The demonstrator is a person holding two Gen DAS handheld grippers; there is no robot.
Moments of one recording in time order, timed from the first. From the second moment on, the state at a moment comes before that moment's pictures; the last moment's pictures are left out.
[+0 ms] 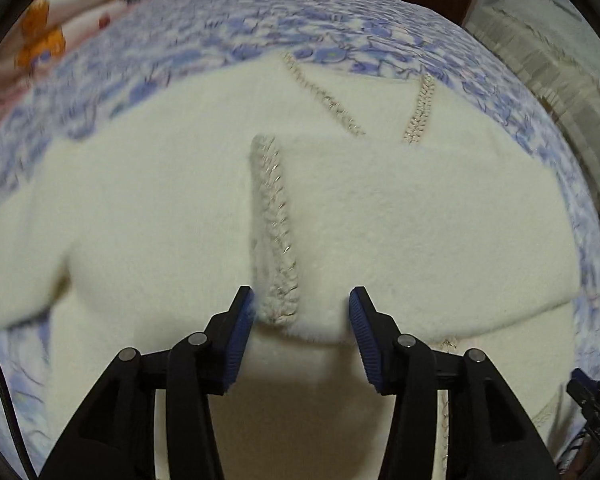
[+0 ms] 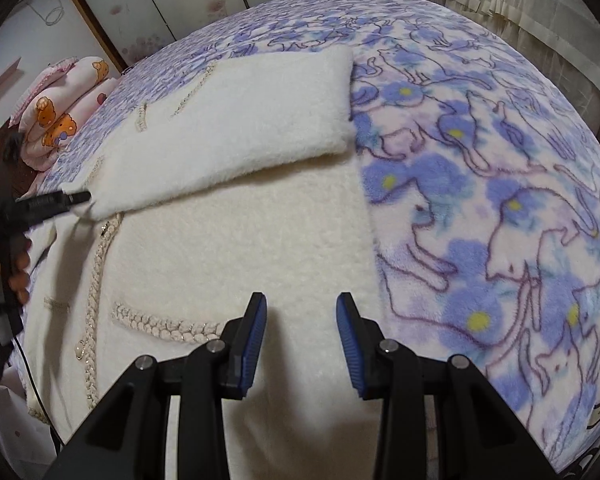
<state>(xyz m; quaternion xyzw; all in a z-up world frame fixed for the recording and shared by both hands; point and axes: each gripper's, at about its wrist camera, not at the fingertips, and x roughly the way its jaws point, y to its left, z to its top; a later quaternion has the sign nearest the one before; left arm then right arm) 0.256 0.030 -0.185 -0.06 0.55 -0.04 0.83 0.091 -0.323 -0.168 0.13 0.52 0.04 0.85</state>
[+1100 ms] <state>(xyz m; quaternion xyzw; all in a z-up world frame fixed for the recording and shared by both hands) 0.350 0.033 -0.198 -0.05 0.53 -0.05 0.84 0.303 -0.359 -0.171 0.07 0.51 -0.06 0.86</state>
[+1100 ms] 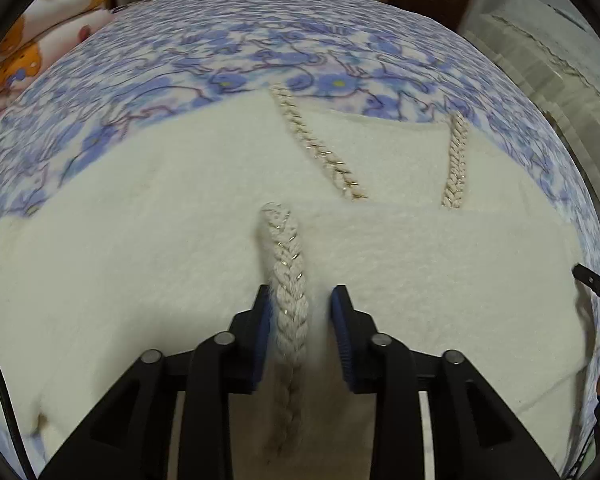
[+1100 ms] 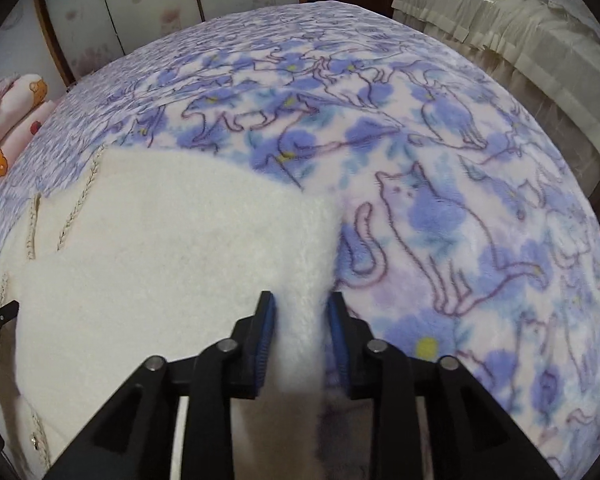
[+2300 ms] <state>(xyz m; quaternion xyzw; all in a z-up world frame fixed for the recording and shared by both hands) 0.286 0.015 -0.196 -0.08 0.52 -0.08 0.84 0.210 -0.324 -0.169 0.05 0.48 -0.03 0.87</state>
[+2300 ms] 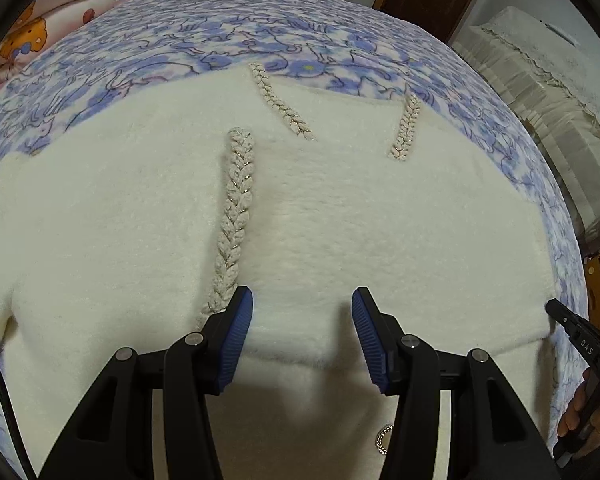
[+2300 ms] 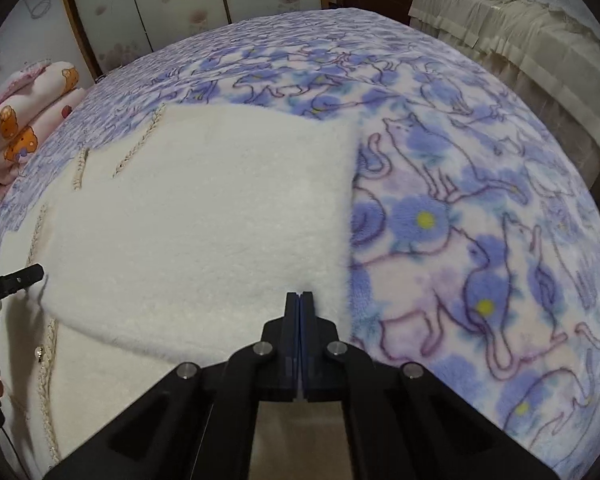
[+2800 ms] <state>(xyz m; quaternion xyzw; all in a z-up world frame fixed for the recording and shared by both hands) 0.271 0.011 -0.186 -0.06 0.53 -0.07 0.85 0.203 -0.321 -0.166 0.05 0.49 -0.05 0.87</state>
